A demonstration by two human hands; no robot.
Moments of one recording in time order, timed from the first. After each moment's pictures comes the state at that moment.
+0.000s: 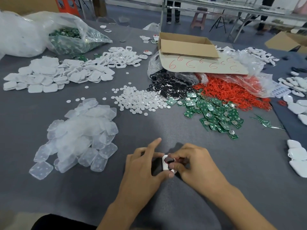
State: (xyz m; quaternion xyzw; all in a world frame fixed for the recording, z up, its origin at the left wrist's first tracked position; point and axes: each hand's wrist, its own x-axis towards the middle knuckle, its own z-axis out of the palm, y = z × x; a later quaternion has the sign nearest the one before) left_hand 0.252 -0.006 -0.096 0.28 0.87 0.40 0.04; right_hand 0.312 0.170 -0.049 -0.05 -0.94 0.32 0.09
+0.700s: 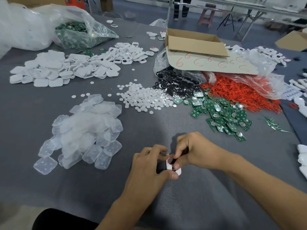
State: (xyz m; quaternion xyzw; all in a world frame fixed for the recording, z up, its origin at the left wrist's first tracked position) left_hand 0.251 -0.004 -0.096 0.24 0.85 0.45 0.11; right_hand 0.258 0.197 -0.029 0.08 -0.93 0.34 -0.12
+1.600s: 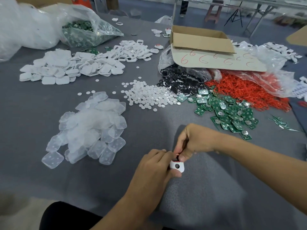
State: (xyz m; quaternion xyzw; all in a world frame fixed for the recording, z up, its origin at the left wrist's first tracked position) left_hand 0.263 -0.005 -0.079 0.37 0.86 0.36 0.03; right_hand 0.230 0.202 -0.017 -0.03 -0.88 0.36 -0.30
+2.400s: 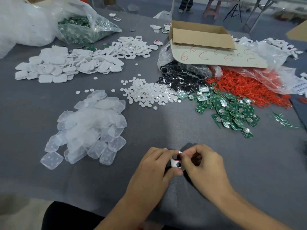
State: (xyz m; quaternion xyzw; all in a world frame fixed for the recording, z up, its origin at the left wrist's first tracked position) left_hand 0.262 -0.006 -0.090 0.34 0.84 0.42 0.02; right_hand 0.316 0.149 -0.059 -0.24 -0.89 0.37 0.13
